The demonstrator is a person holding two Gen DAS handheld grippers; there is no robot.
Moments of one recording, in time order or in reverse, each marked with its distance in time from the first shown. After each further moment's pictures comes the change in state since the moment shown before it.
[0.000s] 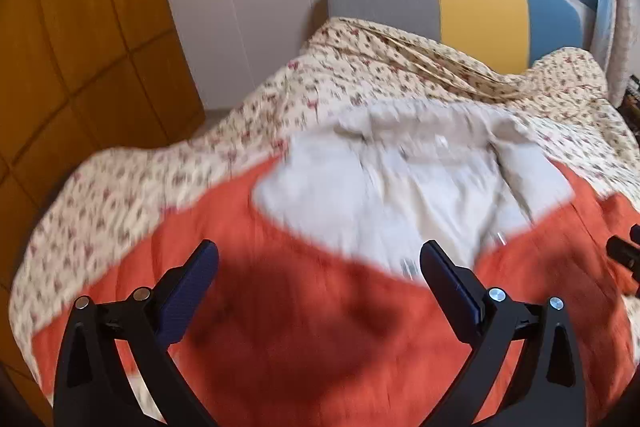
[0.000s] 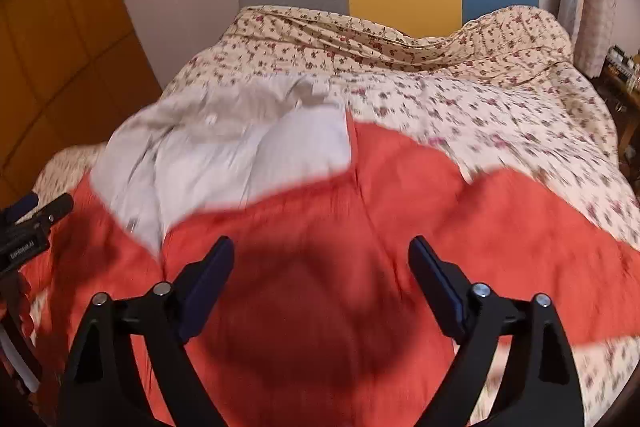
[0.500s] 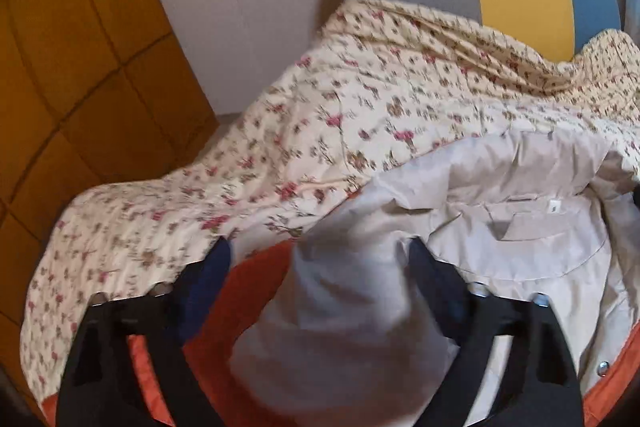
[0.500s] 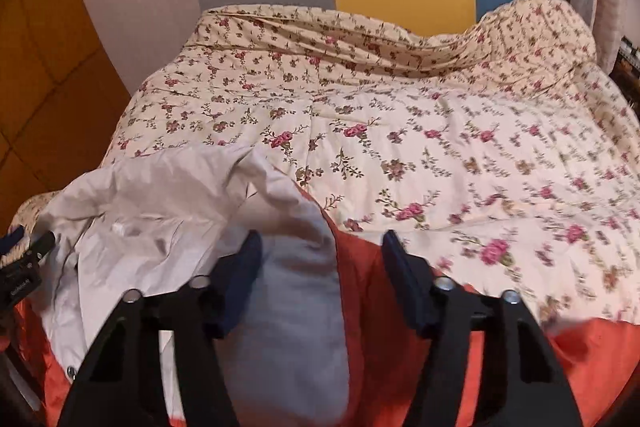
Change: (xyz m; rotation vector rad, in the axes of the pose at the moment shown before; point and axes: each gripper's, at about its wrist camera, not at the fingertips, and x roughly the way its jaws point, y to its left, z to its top) left arm 0.142 0.005 0.067 0.051 0.068 0.077; right arm 0.140 -0.021 0.096 0.055 0.030 0.006
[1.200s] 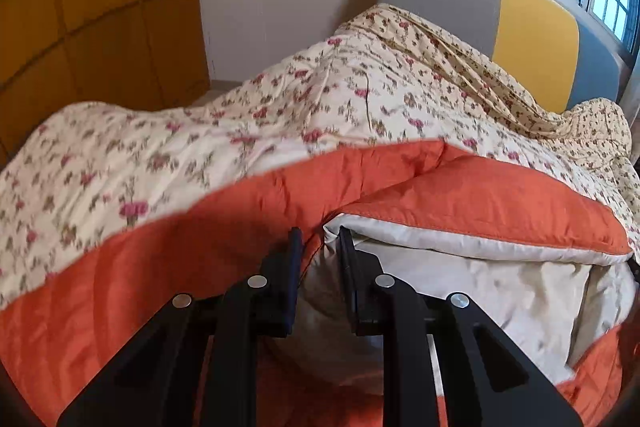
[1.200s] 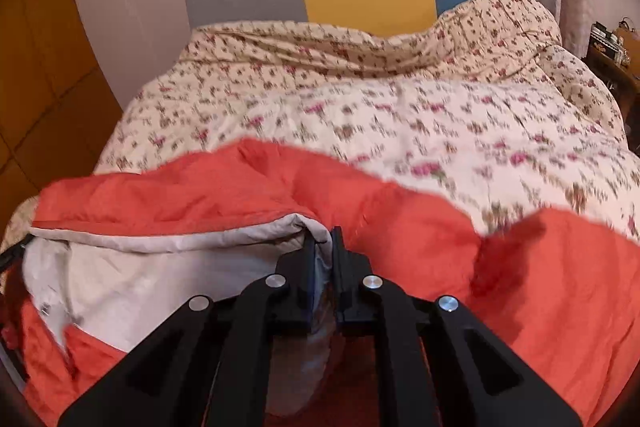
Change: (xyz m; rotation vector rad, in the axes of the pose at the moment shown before) left arm -0.014 0.060 -0.075 -0.244 -0.020 -0.149; right arm -0.050 -0.030 -0.088 0.014 -0.098 -0.072
